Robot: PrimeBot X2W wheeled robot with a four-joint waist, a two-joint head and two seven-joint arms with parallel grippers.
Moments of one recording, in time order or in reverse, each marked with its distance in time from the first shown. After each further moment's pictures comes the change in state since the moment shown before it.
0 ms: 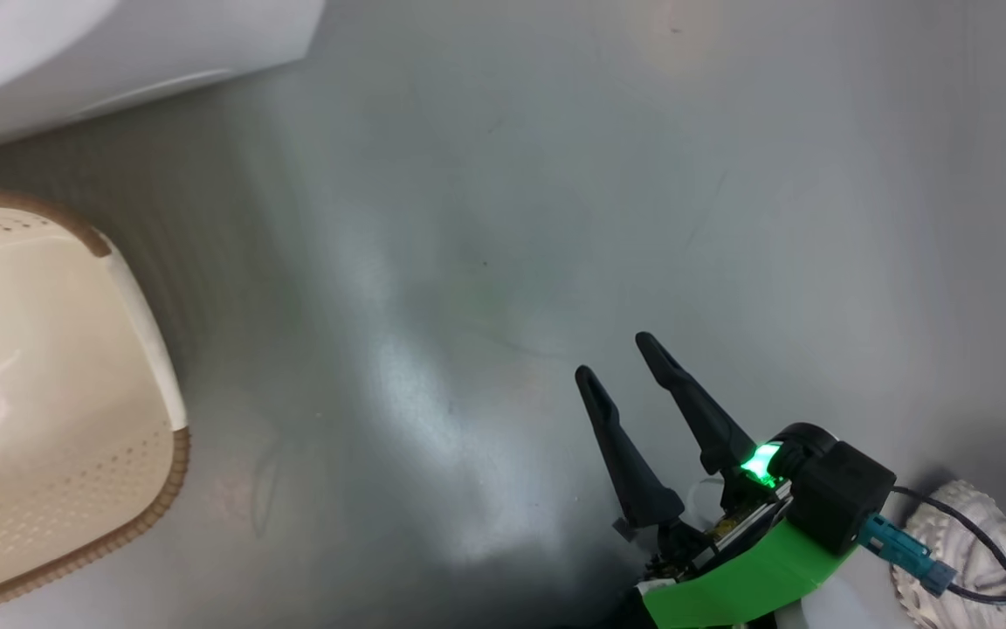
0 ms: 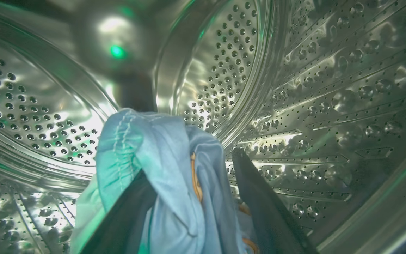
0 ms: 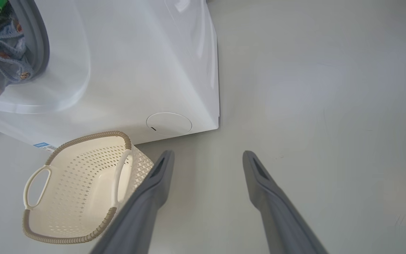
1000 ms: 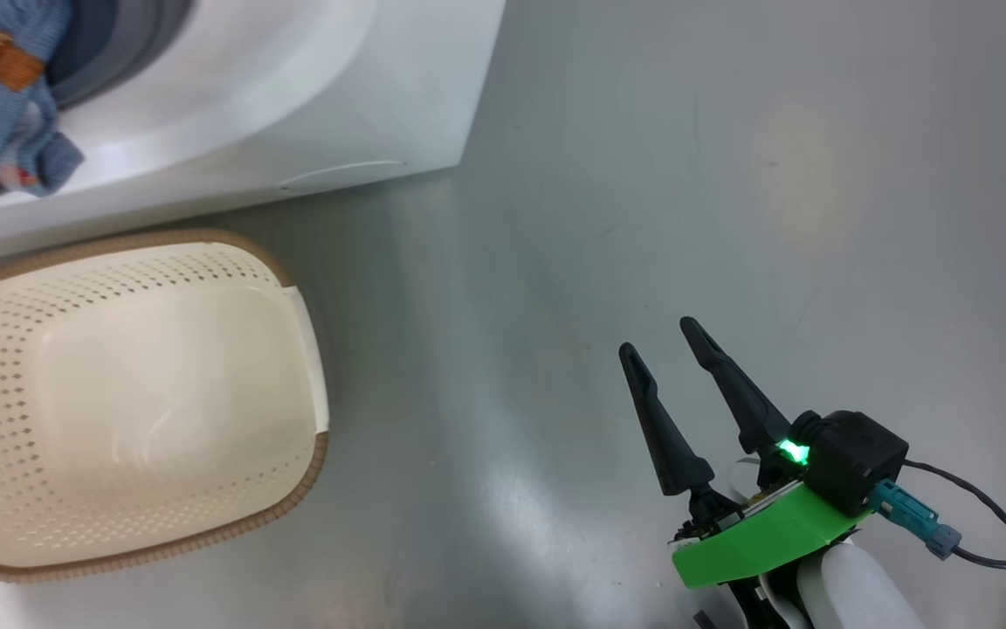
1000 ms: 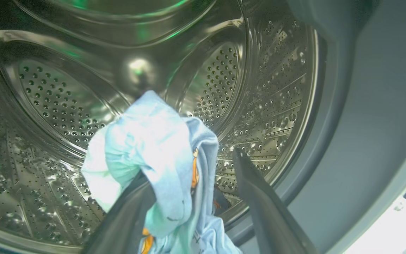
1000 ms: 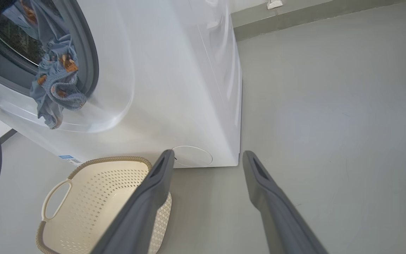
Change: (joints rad) left arm 0.475 -0.203 0.207 -0.214 0.048 0.000 0.000; right arm -0.049 -0.006 -0.093 0.121 -0.052 0.000 0.000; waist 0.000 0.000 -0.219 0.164
